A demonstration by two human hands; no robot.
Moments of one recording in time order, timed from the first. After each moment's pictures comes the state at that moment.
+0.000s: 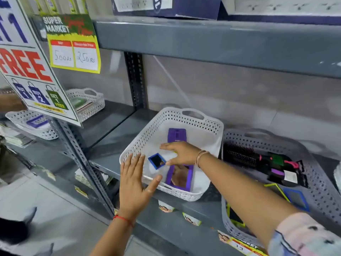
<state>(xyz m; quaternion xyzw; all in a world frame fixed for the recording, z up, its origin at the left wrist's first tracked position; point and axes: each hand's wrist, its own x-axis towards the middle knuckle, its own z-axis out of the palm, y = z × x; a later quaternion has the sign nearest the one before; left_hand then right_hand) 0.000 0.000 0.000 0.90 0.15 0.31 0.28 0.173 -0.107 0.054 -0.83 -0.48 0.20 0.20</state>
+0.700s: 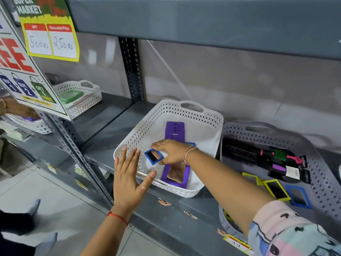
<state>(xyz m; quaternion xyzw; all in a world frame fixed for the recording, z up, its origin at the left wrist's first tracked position) 0.004 -0.003 0.002 0.89 0.15 0.33 0.25 0.174 -0.083 0.036 -0.82 -0.53 0.19 0.08</state>
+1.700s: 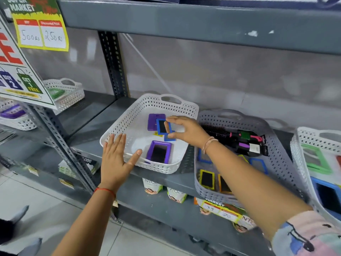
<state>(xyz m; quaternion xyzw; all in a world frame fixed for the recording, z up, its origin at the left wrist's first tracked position) -0.002 -0.011 0.016 0.91 0.15 0.29 0.24 0.146 -0.196 0.087 -0.83 -0.39 0.05 0.40</state>
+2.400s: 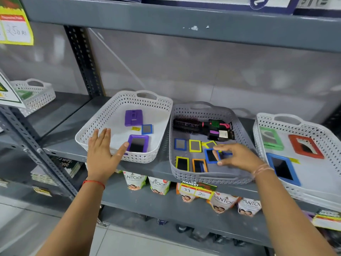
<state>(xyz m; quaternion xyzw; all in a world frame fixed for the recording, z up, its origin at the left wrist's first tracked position) -0.001 -0.035 0.018 0.92 0.15 0.28 0.23 0.086 -0.402 0.069 -0.92 -0.17 0.14 0.31</state>
